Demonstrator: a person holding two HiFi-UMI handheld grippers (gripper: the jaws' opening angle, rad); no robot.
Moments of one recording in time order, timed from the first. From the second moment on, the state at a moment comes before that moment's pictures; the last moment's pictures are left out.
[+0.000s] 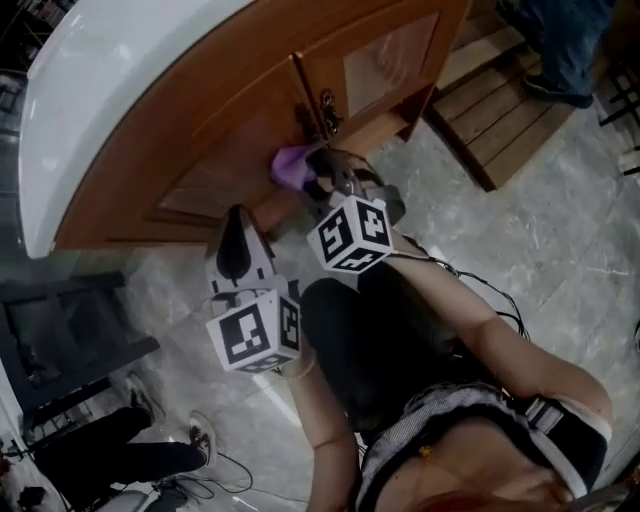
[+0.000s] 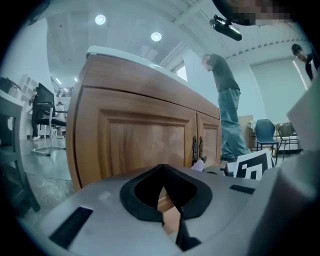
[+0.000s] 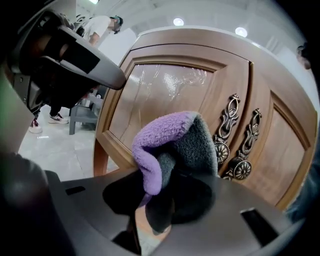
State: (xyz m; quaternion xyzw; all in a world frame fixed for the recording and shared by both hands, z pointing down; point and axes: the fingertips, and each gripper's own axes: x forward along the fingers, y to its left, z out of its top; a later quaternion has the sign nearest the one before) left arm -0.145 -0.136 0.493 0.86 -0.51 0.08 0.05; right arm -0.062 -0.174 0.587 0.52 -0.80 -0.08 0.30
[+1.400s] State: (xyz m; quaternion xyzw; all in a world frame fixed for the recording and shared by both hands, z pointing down) left arm -0.007 -0.144 0.433 0.90 -0.43 0.08 0.02; right arm 0.039 -0.170 0.403 0.49 -0.85 -0.08 0.16
